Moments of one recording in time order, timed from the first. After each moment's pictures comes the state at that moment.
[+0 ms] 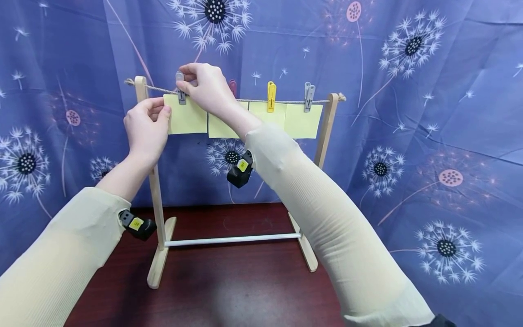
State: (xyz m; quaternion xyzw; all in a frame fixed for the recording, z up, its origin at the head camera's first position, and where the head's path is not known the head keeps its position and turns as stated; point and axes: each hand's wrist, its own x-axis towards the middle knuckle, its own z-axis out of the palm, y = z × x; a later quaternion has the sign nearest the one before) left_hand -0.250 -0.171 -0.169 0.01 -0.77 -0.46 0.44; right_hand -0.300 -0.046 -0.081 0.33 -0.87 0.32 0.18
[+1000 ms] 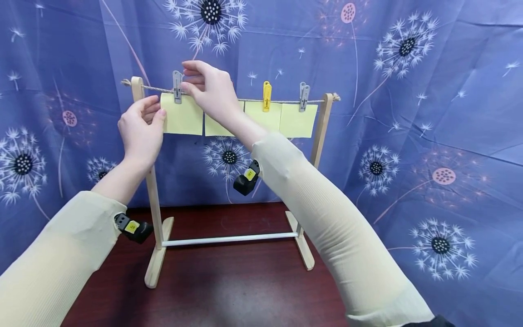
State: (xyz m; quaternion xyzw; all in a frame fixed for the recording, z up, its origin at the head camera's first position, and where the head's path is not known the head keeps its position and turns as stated) left_hand -0.245 -0.170 -0.174 0.01 -0.76 -0.48 0.44; right_hand -0.293 -0.026 -0.097 0.39 -0.78 0.43 0.23
